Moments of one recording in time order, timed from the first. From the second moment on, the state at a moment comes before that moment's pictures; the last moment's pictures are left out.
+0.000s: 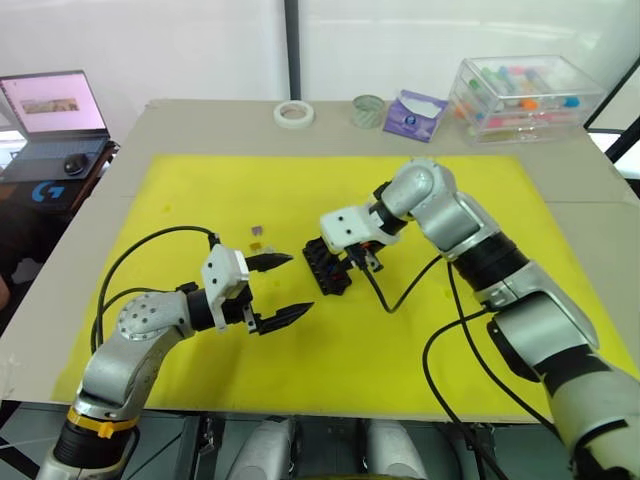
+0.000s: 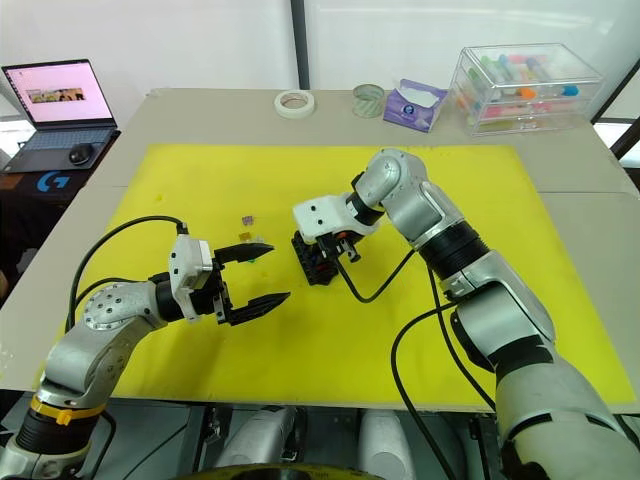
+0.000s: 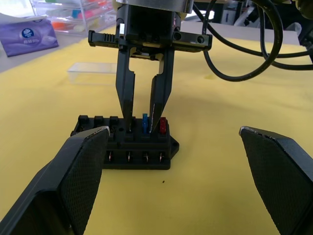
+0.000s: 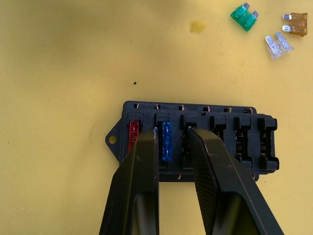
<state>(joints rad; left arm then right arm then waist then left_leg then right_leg) -0.11 0.56 -0.03 -0.40 -0.47 0.32 -0.92 -1.08 -0.48 0.54 0.38 -0.17 0.12 1.56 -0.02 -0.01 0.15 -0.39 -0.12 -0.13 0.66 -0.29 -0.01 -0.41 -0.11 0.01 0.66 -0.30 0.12</state>
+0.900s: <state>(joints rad) -0.12 0.55 -0.05 -0.39 -0.47 0.32 -0.91 -1.10 -0.48 0.52 0.38 -0.10 0.17 1.59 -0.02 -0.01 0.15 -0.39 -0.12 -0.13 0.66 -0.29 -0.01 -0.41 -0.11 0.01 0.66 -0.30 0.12</state>
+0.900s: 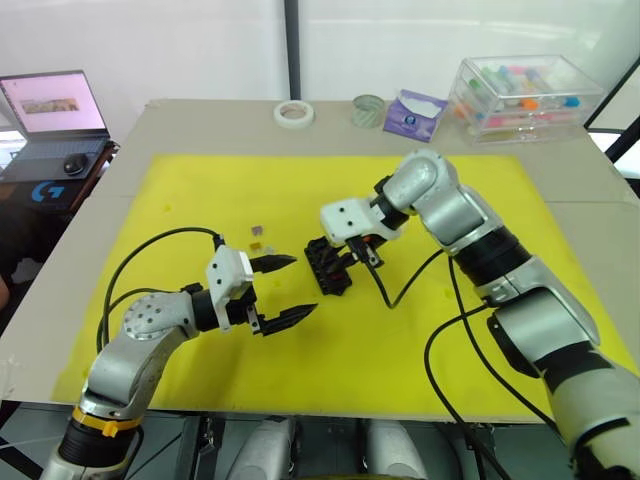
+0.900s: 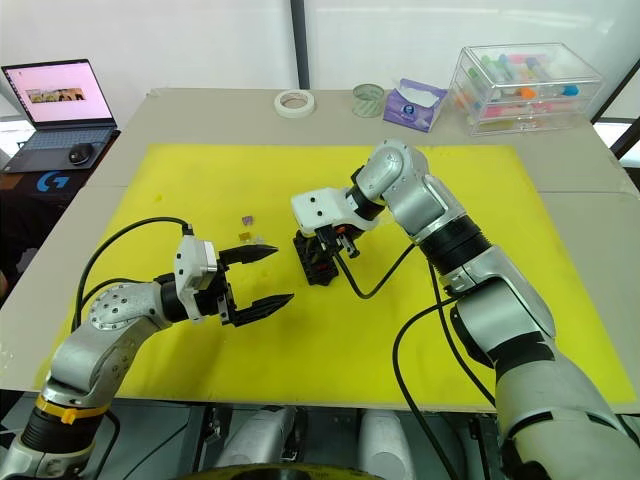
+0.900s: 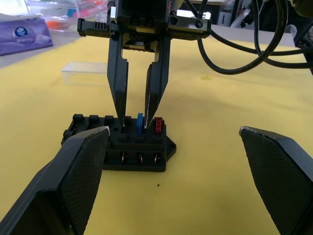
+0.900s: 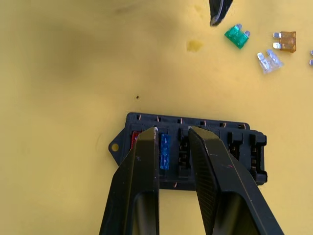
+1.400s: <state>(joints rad) -0.13 0.55 -0.05 -0.39 -0.47 0.29 -0.91 -1.07 -0.53 0.48 0.30 -0.04 0.21 1.59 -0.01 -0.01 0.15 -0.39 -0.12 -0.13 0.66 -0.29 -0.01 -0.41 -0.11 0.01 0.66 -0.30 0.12</state>
